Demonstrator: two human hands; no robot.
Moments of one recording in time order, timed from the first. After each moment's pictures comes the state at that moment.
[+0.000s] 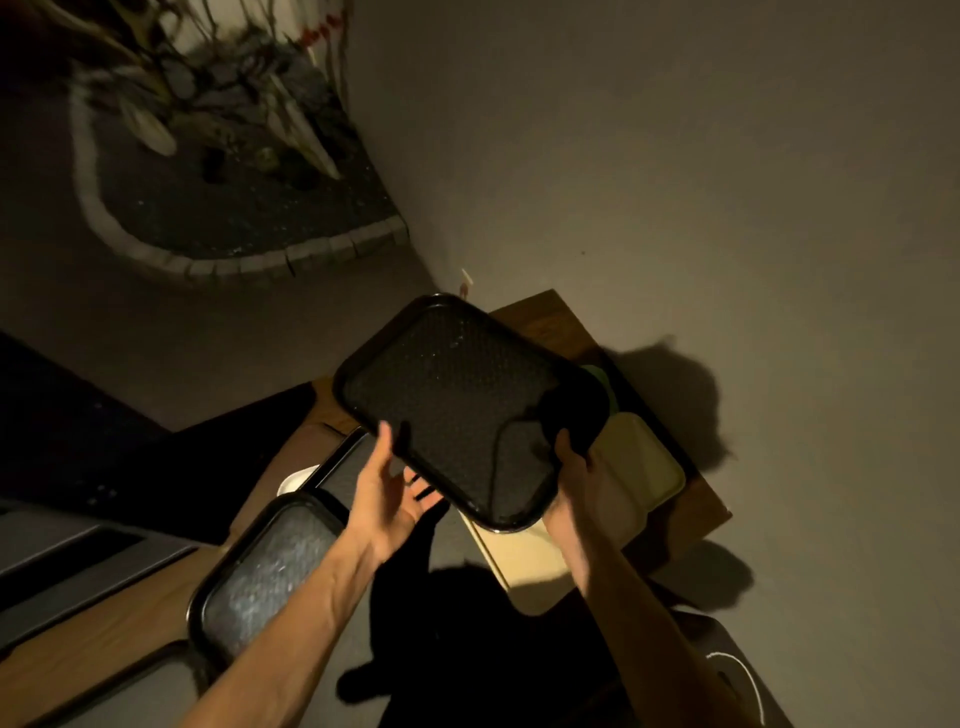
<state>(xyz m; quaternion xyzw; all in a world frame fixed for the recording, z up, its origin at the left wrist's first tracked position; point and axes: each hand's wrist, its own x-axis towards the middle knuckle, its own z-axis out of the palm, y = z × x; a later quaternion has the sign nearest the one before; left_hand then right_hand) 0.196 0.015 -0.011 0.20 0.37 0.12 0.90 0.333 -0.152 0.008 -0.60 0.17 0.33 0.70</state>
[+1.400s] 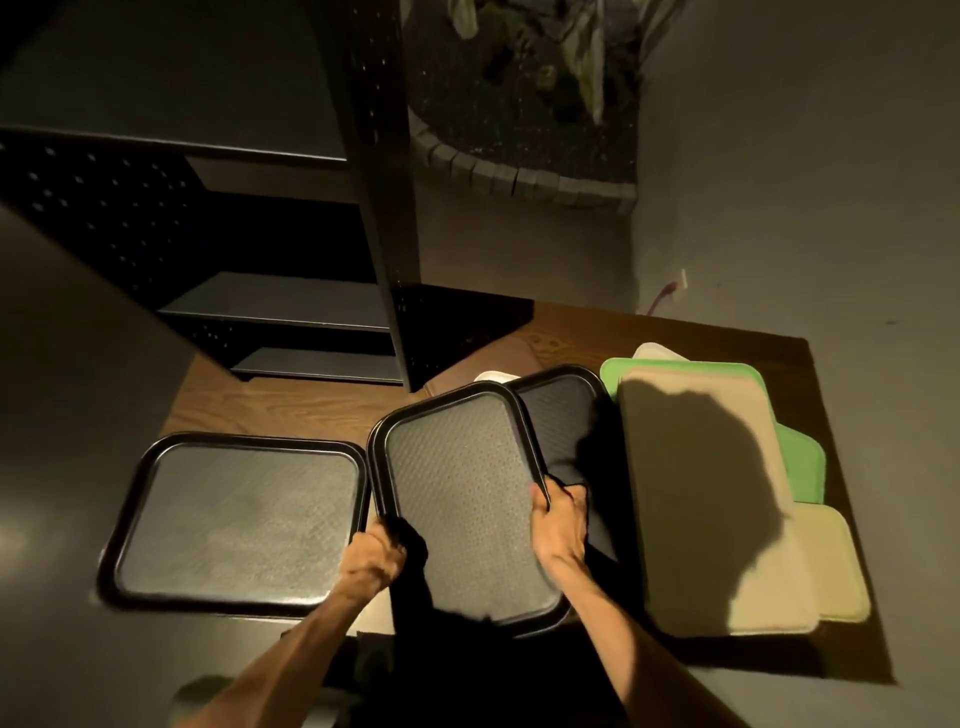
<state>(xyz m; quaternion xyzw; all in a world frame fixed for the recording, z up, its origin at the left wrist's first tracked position) -0.089 -0.022 -0.115 0.58 0.69 -0.14 0.41 0.147 -0.071 -0.090 -0.88 -0.32 0.31 0.18</state>
